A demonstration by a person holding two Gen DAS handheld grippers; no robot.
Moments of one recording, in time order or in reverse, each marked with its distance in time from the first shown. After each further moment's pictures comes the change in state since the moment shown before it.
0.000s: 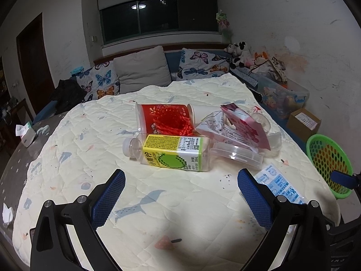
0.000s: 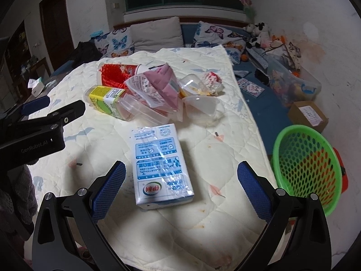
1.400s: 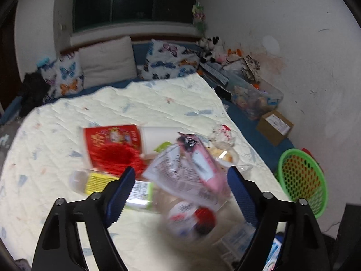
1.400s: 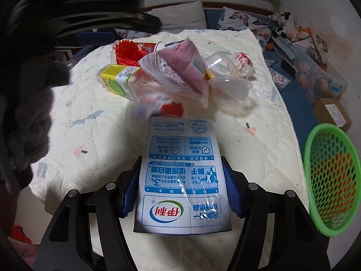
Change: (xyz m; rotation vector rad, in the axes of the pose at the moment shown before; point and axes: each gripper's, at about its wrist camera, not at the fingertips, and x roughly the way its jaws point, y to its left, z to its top) left arm 0.060 -0.037 0.074 -0.012 0.092 -0.253; right arm 0.036 0.000 -0.002 -0.046 0.090 0.148
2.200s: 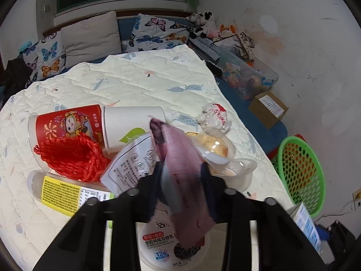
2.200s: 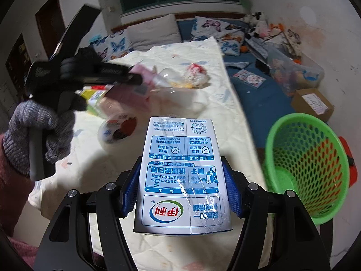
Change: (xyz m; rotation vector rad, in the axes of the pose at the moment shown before) left arm 0.070 -0.017 0.003 0.003 0.149 -0.080; right arm -0.043 -0.055 -0.013 0.126 -0.088 -0.092
